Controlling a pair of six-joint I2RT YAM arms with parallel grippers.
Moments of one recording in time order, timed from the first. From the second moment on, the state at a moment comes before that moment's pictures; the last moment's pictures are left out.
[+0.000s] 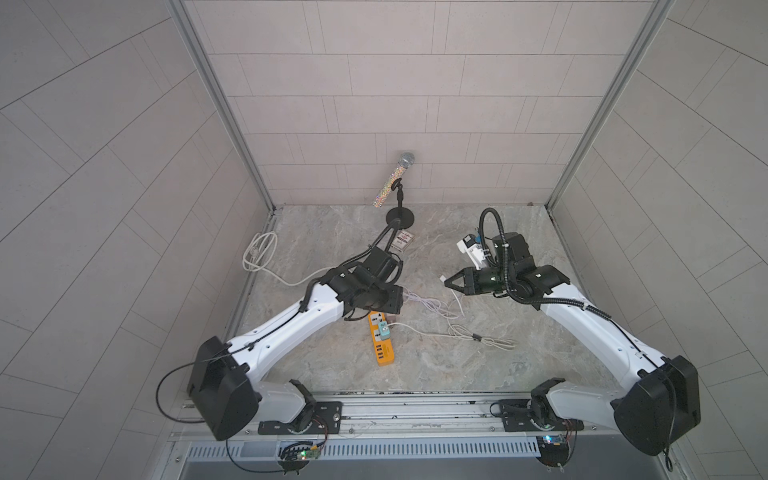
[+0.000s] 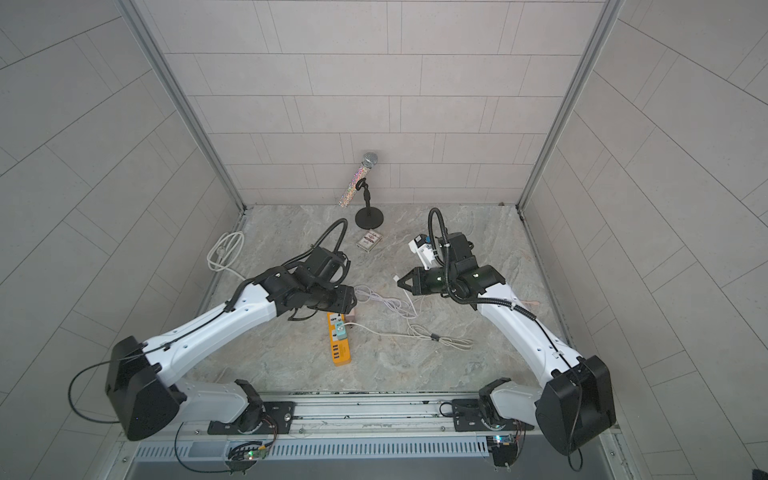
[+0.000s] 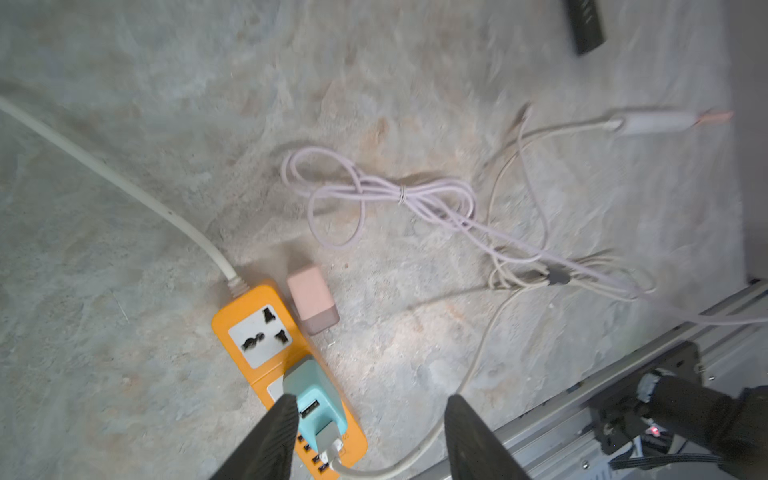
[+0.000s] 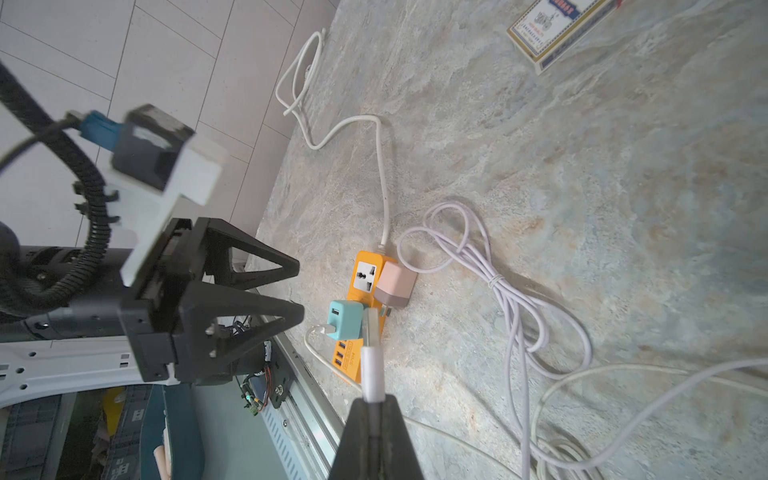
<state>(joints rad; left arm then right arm) -0.73 1.42 1.17 -0.89 0.05 -0.51 0.36 1.23 1.01 -0.55 -0.66 0.38</state>
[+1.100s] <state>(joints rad) -0.75 1.82 1.28 -0.93 -0.09 -0.48 0.36 1.22 0.94 -0.50 -0.67 0.39</state>
